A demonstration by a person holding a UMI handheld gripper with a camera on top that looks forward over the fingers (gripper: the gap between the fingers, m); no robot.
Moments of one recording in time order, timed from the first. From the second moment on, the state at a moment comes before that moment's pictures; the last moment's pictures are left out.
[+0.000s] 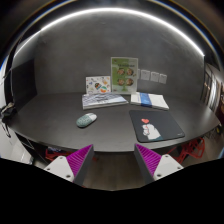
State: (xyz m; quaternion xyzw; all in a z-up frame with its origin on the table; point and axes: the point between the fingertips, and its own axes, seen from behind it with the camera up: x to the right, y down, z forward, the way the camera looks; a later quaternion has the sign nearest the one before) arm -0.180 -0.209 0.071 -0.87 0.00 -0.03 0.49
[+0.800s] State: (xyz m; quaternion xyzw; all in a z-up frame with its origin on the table) arm -0.327 -0.035 -0.009 -0.88 -0.12 0.10 0.44
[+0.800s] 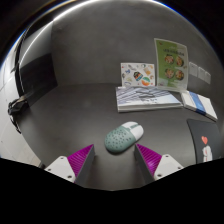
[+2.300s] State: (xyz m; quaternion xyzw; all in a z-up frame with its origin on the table) arm 0.072 0.005 0.014 -0.88 0.01 -0.04 0.47
